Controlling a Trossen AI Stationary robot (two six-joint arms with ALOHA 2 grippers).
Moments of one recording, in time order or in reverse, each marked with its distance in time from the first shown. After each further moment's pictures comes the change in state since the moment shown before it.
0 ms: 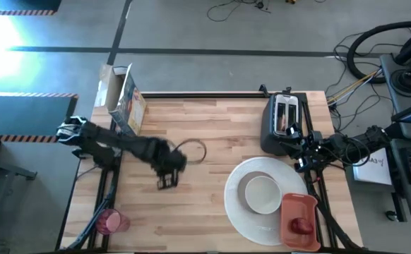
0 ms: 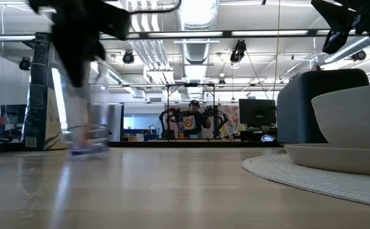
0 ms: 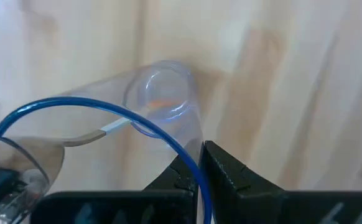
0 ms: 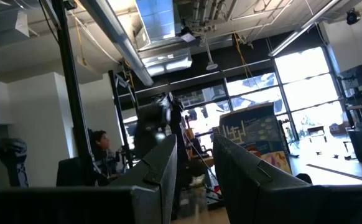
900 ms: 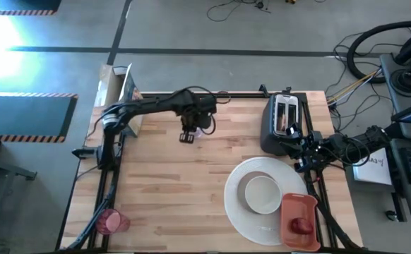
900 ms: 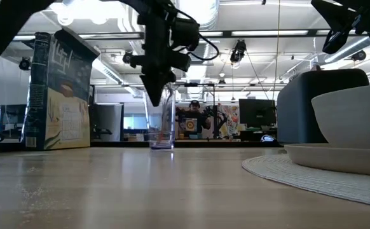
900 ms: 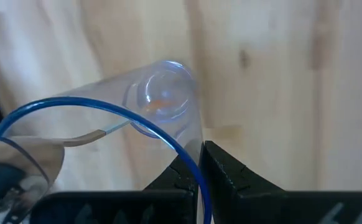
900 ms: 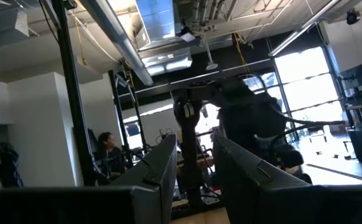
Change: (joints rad) left arm 0.485 0.467 0.582 -0.149 -0.052 0.867; right arm 0.000 0.000 0.000 -0.001 0.000 0.000
